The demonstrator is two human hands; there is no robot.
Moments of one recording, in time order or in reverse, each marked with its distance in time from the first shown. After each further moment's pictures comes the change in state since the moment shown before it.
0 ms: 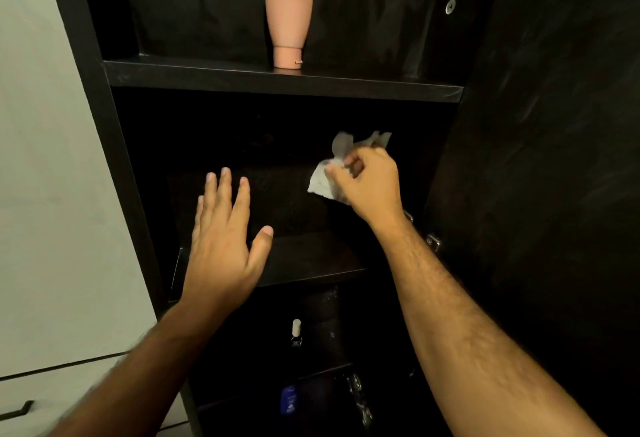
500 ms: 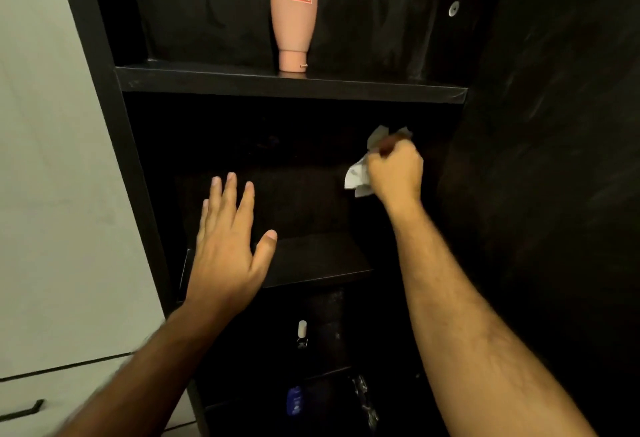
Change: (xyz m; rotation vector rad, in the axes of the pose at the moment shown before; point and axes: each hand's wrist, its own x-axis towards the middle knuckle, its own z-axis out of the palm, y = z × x) left_hand -0.003 -0.001 -0.003 -0.002 -0.011 0.000; right_hand 0.022 -0.004 -0.018 0.007 0.154 0.330
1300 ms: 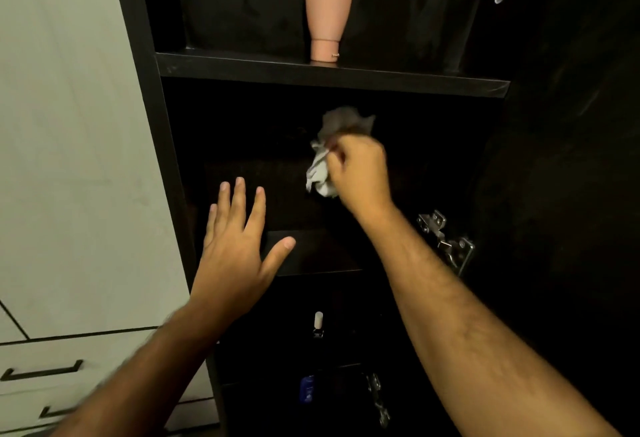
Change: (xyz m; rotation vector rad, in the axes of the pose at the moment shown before) left_hand -0.019 -0.018 -0.004 0.169 -0.083 -0.045; right_hand -0.042 -0.034 0.046 -0.005 -0.170 -0.595
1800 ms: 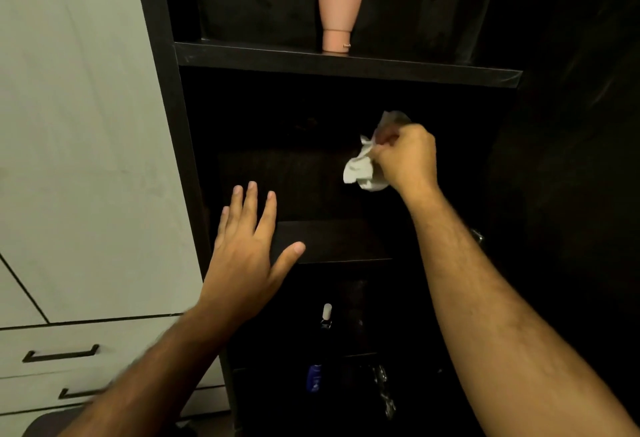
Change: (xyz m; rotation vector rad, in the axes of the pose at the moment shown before) left_hand -0.017 -0.002 0.003 0.022 -0.020 0.013; right_hand 0.010 0.028 -0.033 0.018 -0.047 0.370
